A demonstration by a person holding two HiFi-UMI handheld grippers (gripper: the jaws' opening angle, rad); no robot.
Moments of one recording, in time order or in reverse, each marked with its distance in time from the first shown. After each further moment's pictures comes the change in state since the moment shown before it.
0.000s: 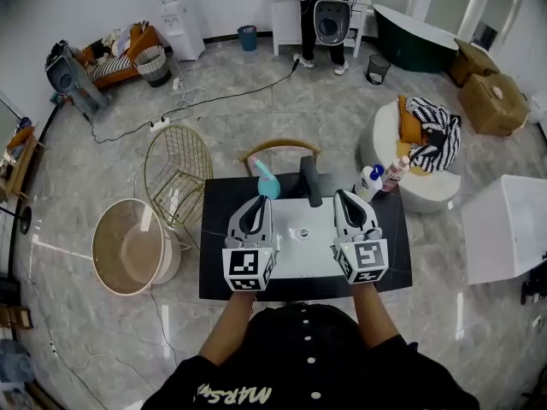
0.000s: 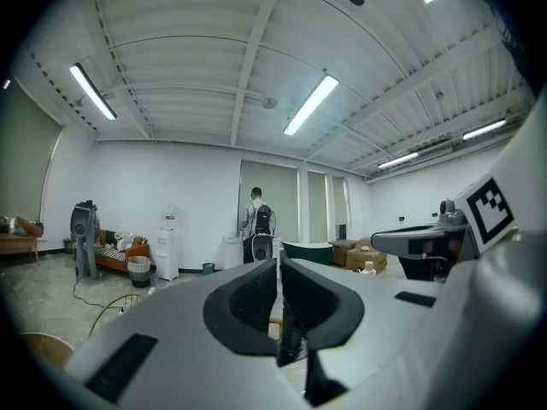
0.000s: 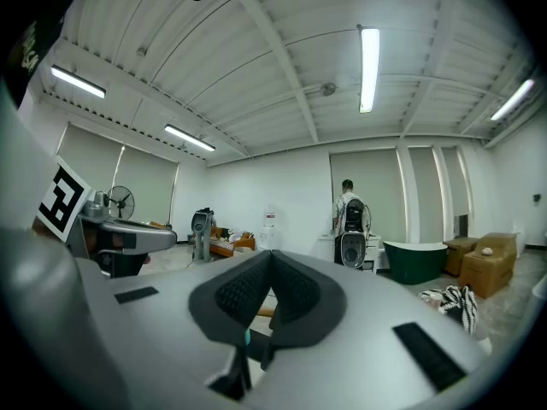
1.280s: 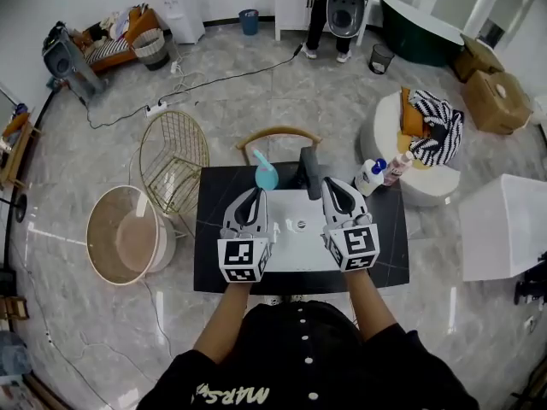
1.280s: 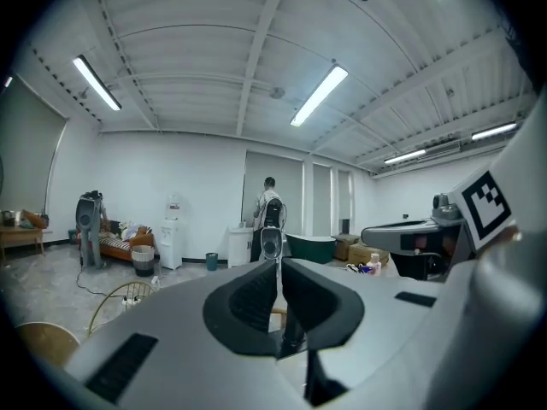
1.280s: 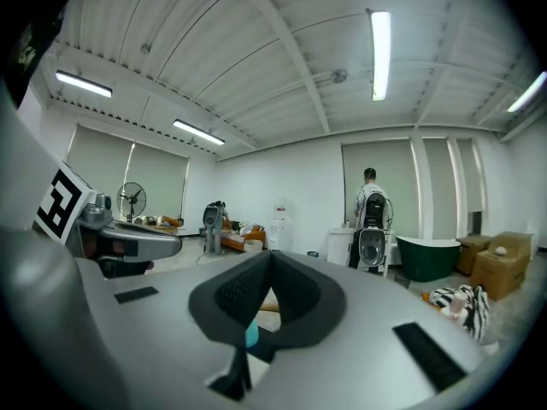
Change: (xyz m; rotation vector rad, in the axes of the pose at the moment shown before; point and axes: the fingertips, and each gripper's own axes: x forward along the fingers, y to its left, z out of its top) left arm 0.009 0.013 -0.027 -0.038 0.068 0.027; right arm 0.035 0.019 -0.018 -0.010 0.057 0.091
